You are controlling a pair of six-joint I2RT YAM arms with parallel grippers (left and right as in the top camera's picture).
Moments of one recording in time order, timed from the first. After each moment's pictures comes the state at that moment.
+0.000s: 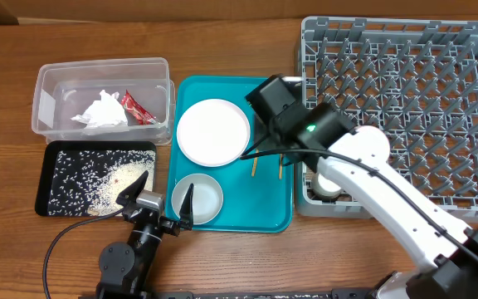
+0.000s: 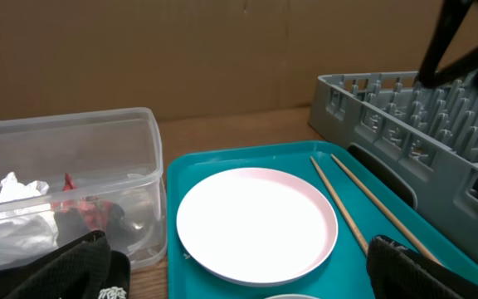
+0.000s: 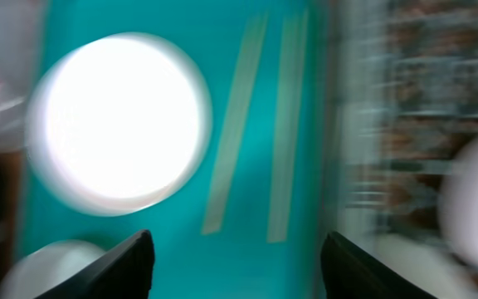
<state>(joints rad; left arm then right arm) -0.15 0.02 0.01 -0.06 0.14 -0.03 0.69 1.66 1.53 -1.00 0.20 0.65</state>
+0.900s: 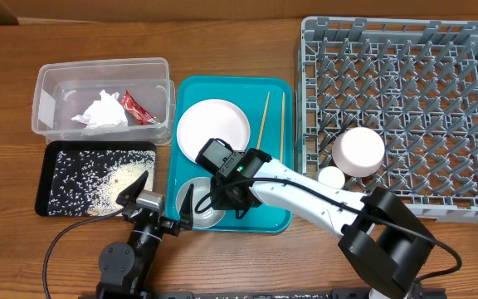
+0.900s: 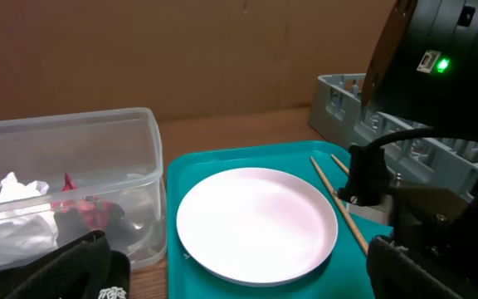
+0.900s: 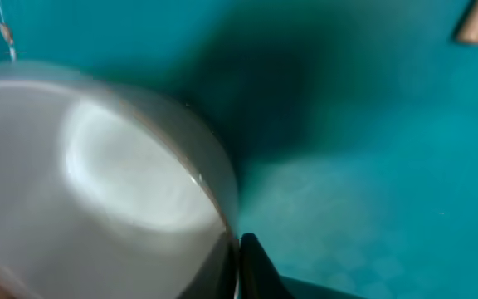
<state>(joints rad) -0.15 0.02 0.01 -0.06 0.14 -0.03 0.92 1.91 1.34 -0.80 -0.13 0.89</state>
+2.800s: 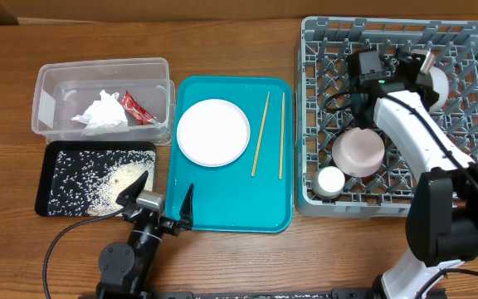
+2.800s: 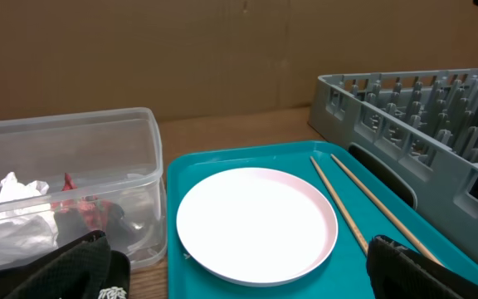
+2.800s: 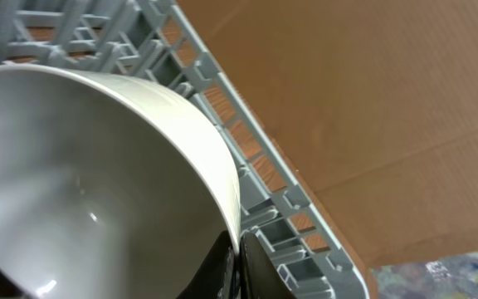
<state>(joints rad) -0.15 0.02 0.01 -0.06 0.14 -0.03 0.14 1.87 1.40 -0.83 1.21 0.47</state>
